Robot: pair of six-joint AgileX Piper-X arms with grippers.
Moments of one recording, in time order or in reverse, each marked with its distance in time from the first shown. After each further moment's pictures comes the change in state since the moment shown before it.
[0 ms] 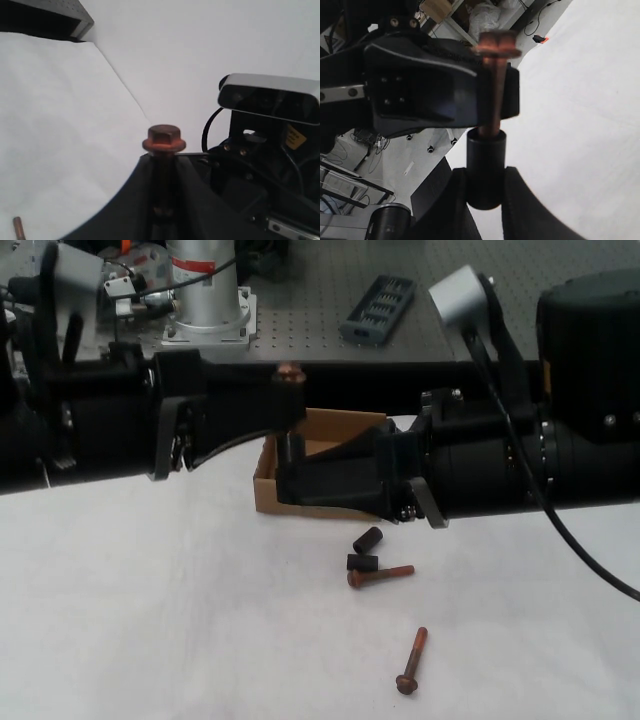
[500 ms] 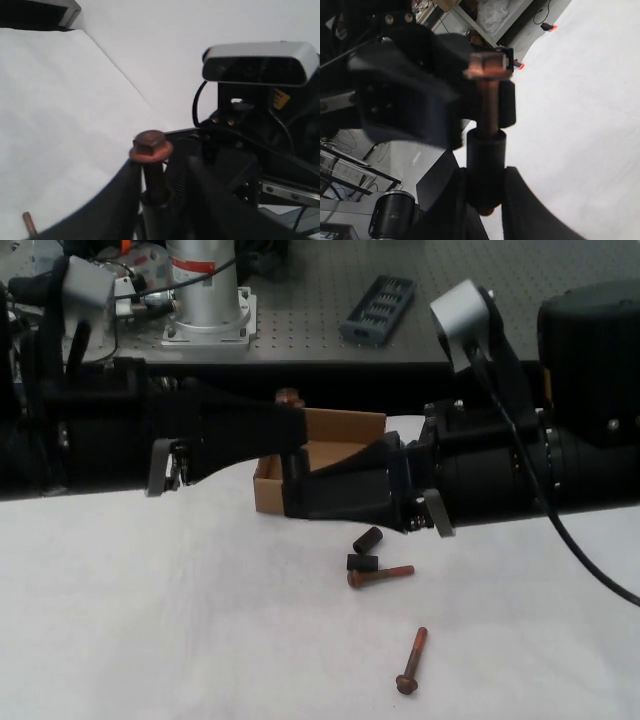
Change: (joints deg) left arm -0.1 0.0 -0.2 3.8 4.6 8.9; right arm -1.5 0.3 0.5 0.1 -2.6 -1.2
